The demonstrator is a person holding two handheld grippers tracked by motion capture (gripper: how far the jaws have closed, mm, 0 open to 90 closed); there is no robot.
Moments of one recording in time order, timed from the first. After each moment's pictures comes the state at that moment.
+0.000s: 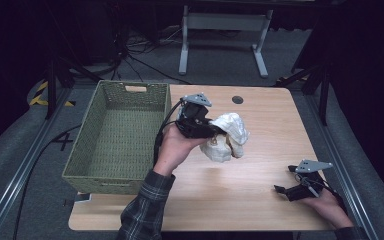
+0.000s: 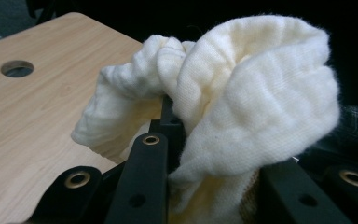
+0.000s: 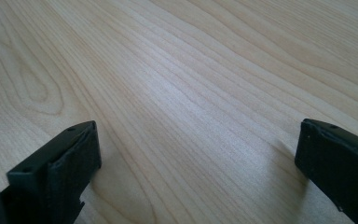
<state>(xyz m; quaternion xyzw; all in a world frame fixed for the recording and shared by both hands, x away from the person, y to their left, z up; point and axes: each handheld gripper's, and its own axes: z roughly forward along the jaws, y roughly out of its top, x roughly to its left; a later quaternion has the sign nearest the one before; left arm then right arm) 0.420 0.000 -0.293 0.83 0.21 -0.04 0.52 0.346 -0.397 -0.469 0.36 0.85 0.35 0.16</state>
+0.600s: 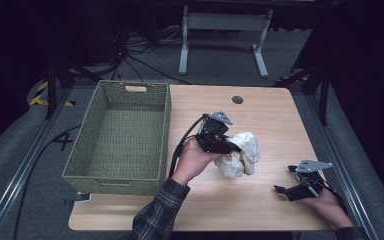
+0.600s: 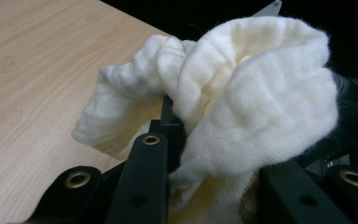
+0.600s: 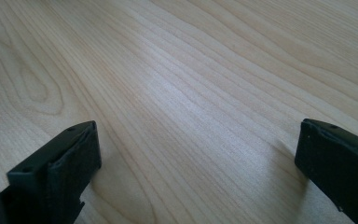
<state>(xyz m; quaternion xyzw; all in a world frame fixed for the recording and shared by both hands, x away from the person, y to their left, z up) 0.413 -0.045 -0.336 0.85 0.20 -0.06 0.48 0.346 -0.397 -0.469 0.36 0.85 0.35 0.16</state>
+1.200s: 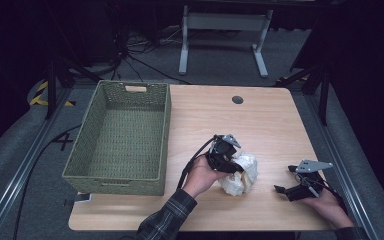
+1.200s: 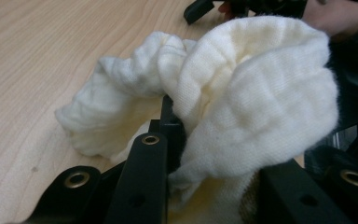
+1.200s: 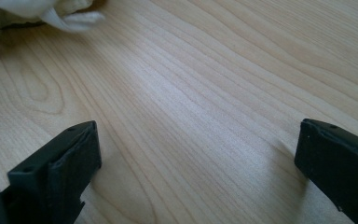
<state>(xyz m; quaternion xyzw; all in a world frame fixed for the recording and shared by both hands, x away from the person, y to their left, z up) 0.402 -0.075 -0.404 0.88 0.19 -0.08 0.43 0.345 -0.398 -0.468 0.36 0.85 0.35 0.16</state>
